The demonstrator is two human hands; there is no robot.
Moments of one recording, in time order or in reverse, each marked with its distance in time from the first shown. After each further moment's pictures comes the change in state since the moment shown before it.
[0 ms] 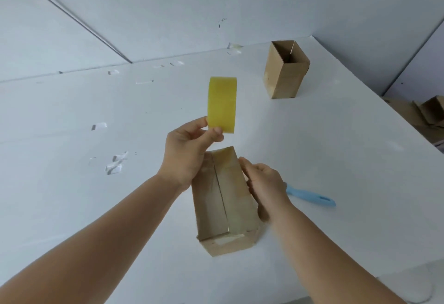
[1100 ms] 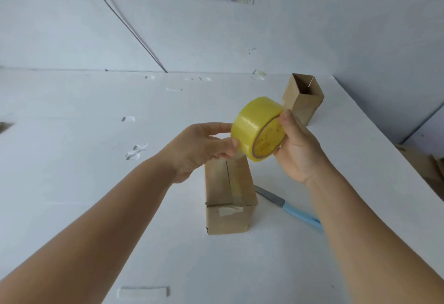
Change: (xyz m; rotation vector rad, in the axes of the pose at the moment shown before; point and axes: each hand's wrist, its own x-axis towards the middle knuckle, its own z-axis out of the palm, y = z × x) left_hand -0.035 0.045 -0.010 0.128 -0.270 -0.101; right_hand 0.001 -0.096 -0.038 0.164 -0.533 -0.458
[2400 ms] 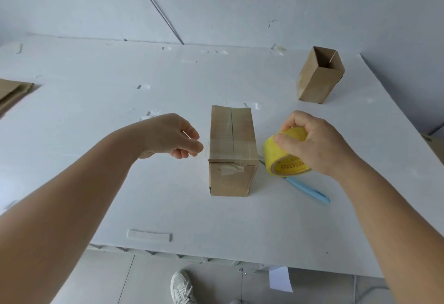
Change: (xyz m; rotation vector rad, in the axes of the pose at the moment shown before) left_hand -0.043 -0.031 -0.026 0.455 0.108 -0.341; right_hand -0.058 -0.003 -0.030 -1.128 -0.014 -0.057
